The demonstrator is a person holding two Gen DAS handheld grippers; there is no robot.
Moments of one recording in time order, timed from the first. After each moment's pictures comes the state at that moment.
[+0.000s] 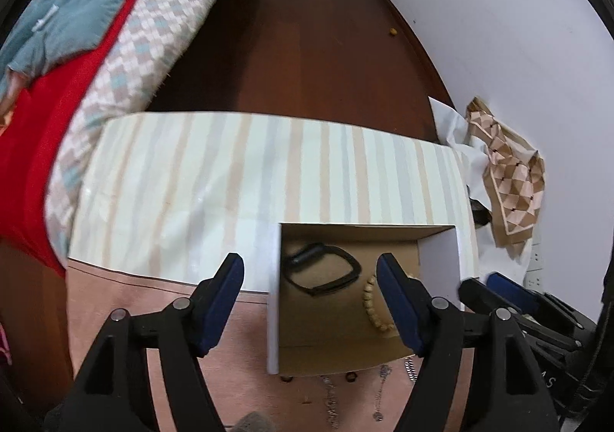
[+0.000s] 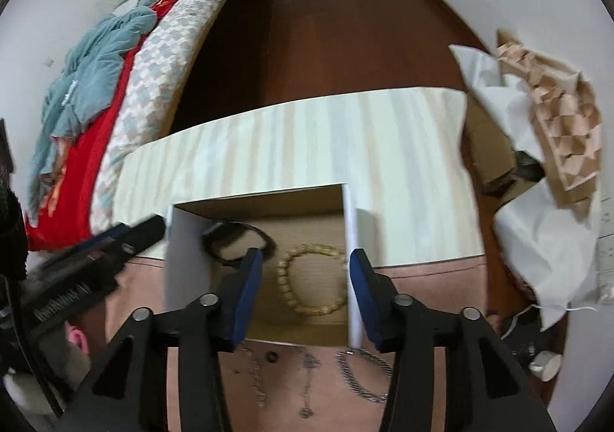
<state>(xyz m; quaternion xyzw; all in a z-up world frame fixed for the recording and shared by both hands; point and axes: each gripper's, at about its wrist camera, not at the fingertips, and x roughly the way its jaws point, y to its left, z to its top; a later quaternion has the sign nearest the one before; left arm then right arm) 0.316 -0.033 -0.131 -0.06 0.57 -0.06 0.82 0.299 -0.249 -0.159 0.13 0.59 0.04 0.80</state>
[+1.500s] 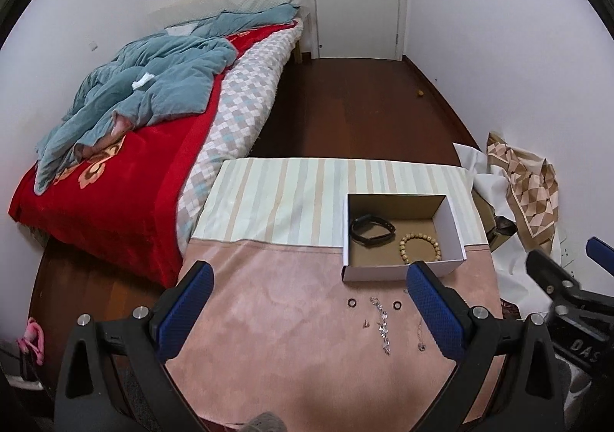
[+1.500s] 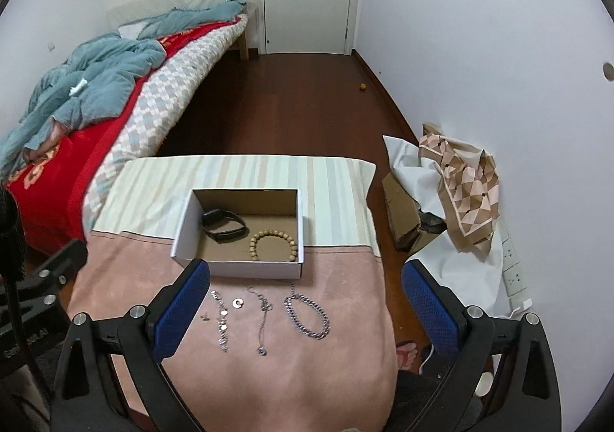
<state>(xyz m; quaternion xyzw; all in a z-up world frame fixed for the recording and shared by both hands) 0.140 -0.001 -0.028 0.01 0.44 0.03 0.90 0.135 -0.224 -0.025 0.01 0.46 -0.04 0.89</state>
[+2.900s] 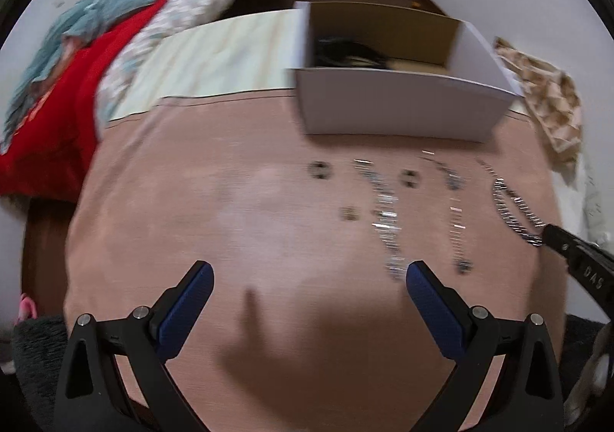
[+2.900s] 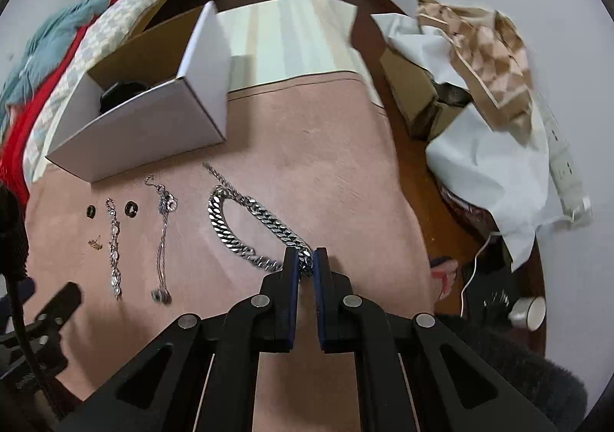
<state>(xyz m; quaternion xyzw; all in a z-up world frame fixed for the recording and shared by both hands) 0.124 -0.060 -0.215 0.03 0.57 -0.01 0.82 0.120 -0.298 -0.241 0.11 0.58 -0.06 0.81</state>
